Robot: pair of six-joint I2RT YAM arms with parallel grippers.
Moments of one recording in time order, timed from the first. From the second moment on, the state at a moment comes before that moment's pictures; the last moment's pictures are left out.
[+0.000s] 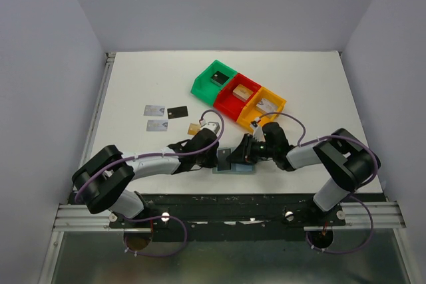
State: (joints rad) left arm -0.89 1.45 0.62 -0.02 -0.05 -0.67; right arm 0.60 1.64 0.43 0.63 -0.62 1.00
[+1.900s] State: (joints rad) left arm -0.91 1.42 0.56 0.07 -0.03 -0.68; right arm 0.63 1.50 0.50 0.30 -0.58 0.85
